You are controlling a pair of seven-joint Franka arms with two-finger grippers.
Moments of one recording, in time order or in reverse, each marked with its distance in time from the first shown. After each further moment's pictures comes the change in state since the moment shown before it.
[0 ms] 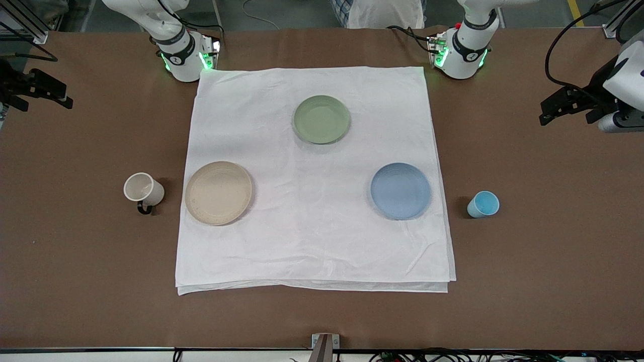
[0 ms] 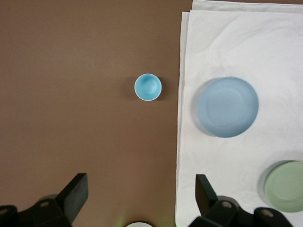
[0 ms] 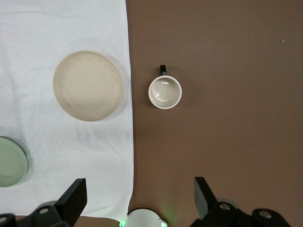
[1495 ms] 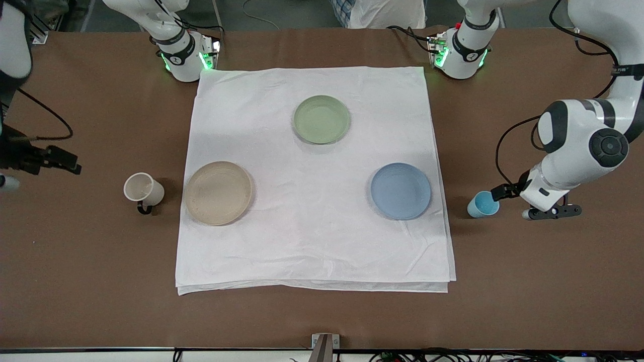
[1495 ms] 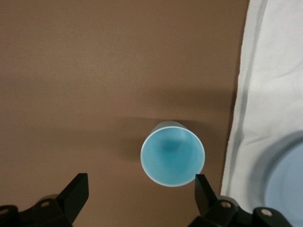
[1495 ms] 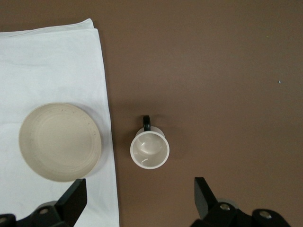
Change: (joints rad) left arm 0.064 0.310 0.015 -0.466 0.047 0.805 -0.008; right arm -0.030 0.289 -0.011 0.014 -0.008 0.338 0.001
